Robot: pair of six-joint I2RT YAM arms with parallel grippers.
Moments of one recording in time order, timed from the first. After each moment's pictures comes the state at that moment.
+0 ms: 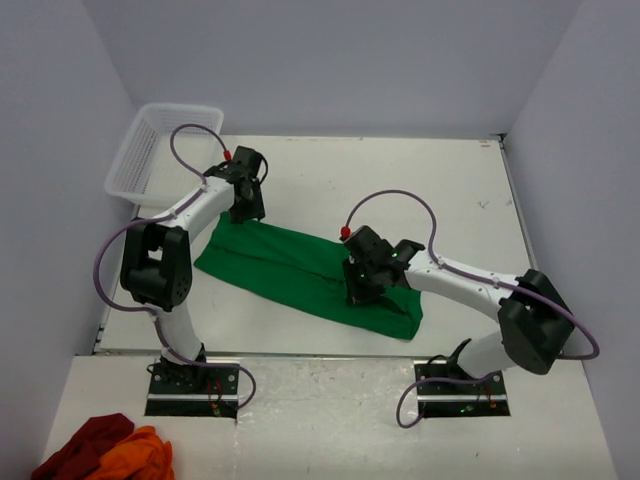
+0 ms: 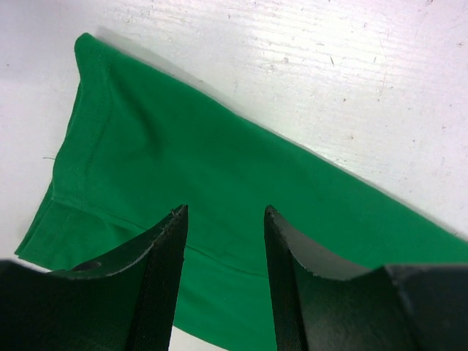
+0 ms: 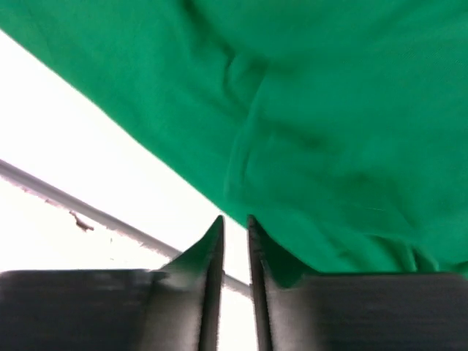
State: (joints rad) left arm -0.30 1.84 1.42 -0.72 -0.21 -0.48; right arm 0.80 1.45 0.93 -0.62 -0.10 0.55
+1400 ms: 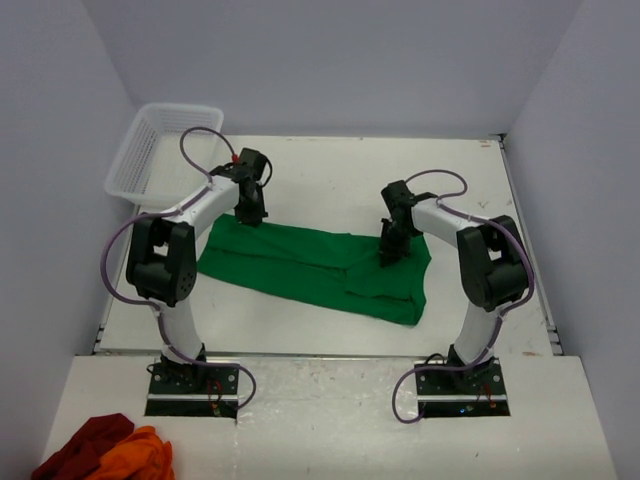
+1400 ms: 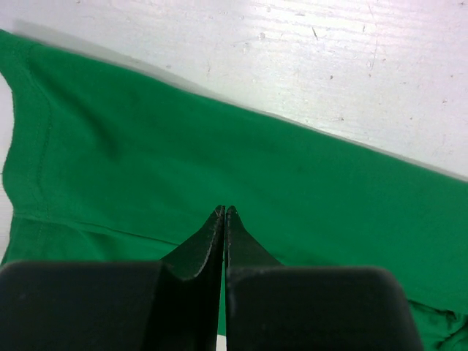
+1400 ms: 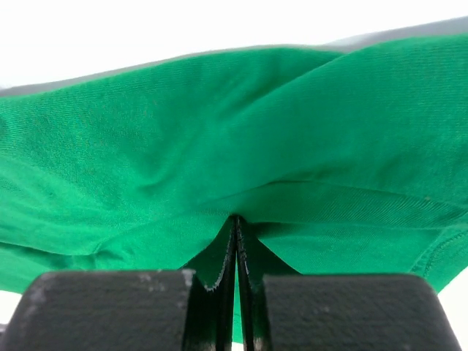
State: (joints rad) left arm -0.31 1.89 1.44 -0.74 -0.15 -0.46; right arm 0.37 1.85 1.18 -0.71 -0.06 0.60
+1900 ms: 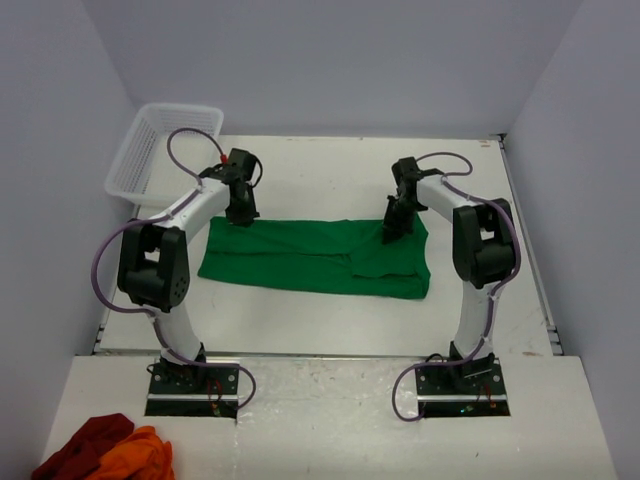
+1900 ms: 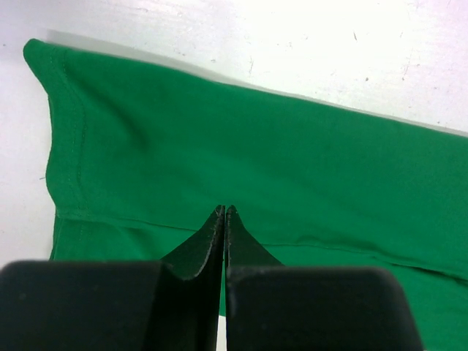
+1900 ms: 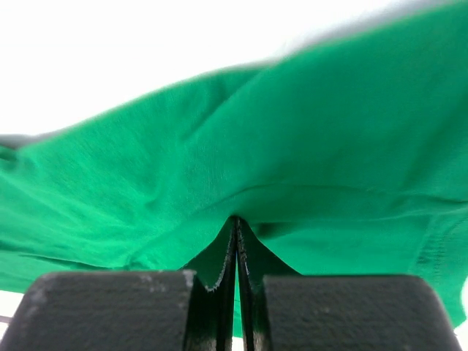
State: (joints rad) left arm -0.27 1.82 1.39 -0.74 -0.17 -0.46; right arm 0.25 2.04 1.46 -0.79 -0.15 0.57
